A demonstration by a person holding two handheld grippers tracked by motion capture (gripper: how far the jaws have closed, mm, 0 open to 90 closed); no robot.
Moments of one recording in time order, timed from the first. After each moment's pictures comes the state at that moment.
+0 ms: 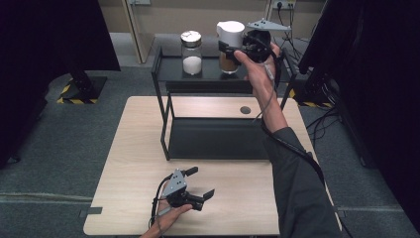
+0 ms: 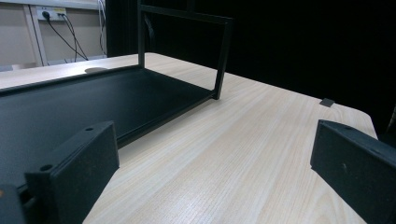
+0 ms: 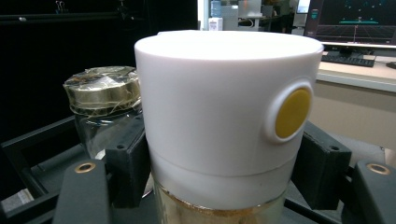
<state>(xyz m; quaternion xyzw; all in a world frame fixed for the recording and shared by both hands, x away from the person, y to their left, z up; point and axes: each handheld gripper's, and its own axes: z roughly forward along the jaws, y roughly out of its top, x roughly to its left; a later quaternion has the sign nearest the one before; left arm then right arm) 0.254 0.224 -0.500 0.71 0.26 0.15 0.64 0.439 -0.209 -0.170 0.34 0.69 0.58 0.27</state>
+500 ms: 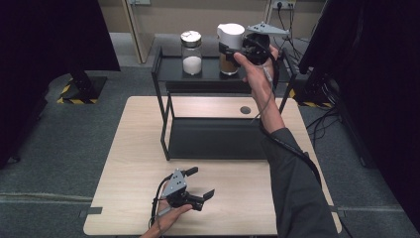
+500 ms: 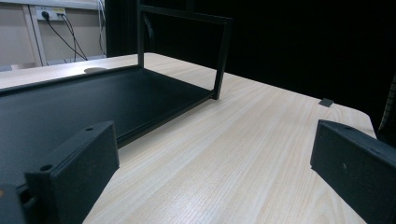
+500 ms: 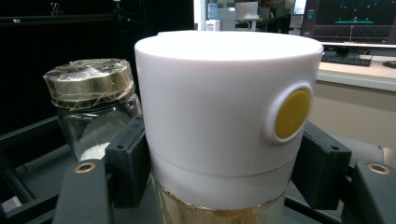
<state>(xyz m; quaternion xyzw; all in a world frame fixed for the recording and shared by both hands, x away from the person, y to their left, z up) 0.255 0.224 -0.500 0.71 0.26 0.15 0.64 0.444 -0.209 -0.182 0.34 0.68 0.59 0.27</state>
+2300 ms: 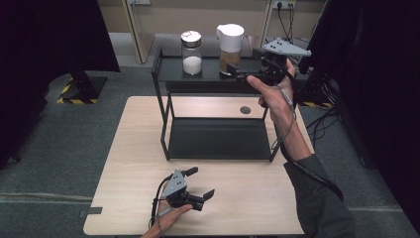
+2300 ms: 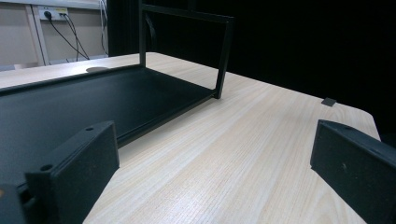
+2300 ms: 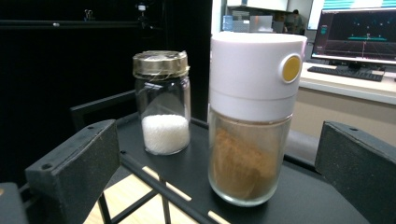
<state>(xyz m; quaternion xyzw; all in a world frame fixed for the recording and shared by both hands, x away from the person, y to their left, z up) 0.253 0.223 -0.500 0.71 0.27 0.15 0.64 0.380 -0.244 -0.192 0.30 0.69 0.60 0.27</state>
